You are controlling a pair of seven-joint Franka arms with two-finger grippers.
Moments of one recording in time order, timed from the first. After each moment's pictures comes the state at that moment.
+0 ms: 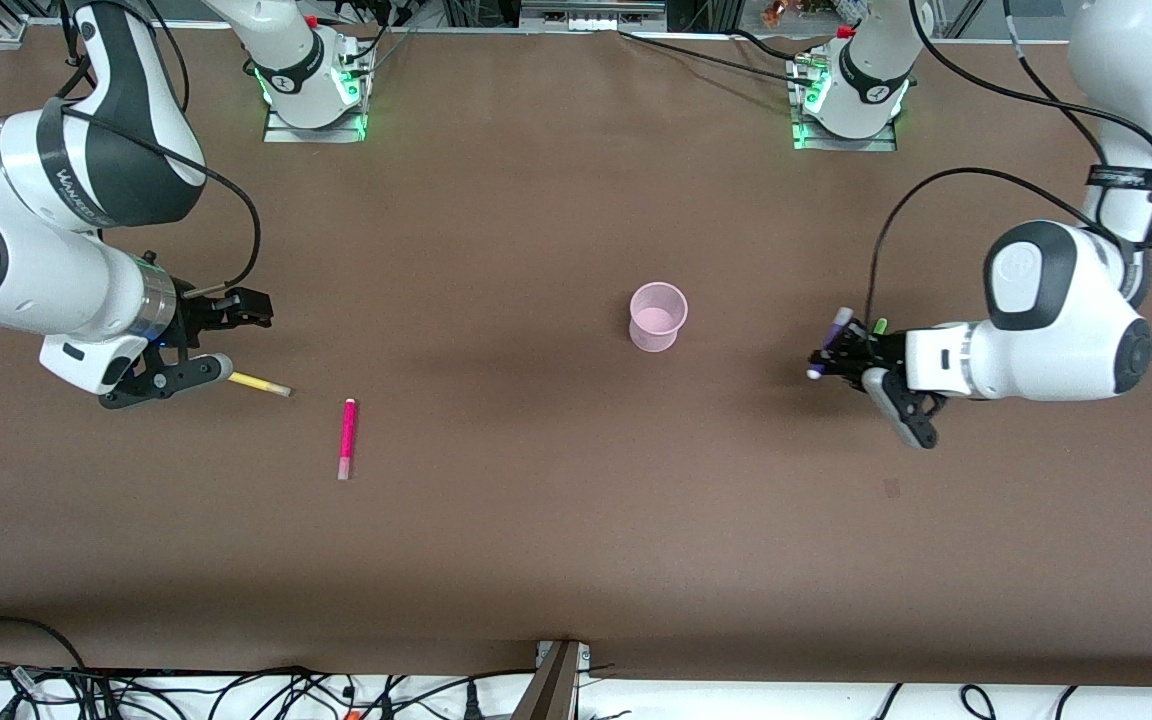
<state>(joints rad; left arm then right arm) 0.30 0.47 -0.48 -1.72 -0.45 1.91 0.71 0.01 0.34 0.17 -1.51 -0.03 1.64 -0.11</state>
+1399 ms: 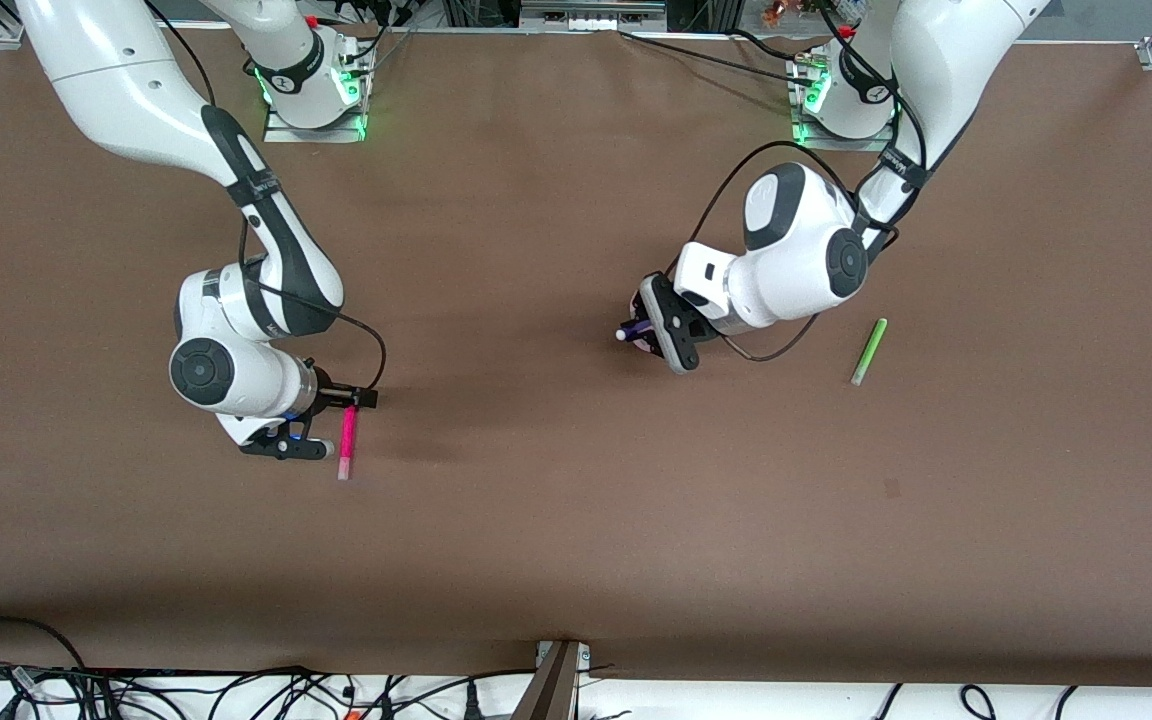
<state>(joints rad) 0.01 0.50 -0.63 -1.92 -0.52 2.51 0.93 0.08 0.66 0.15 -1.69 -0.02 2.20 0.32</state>
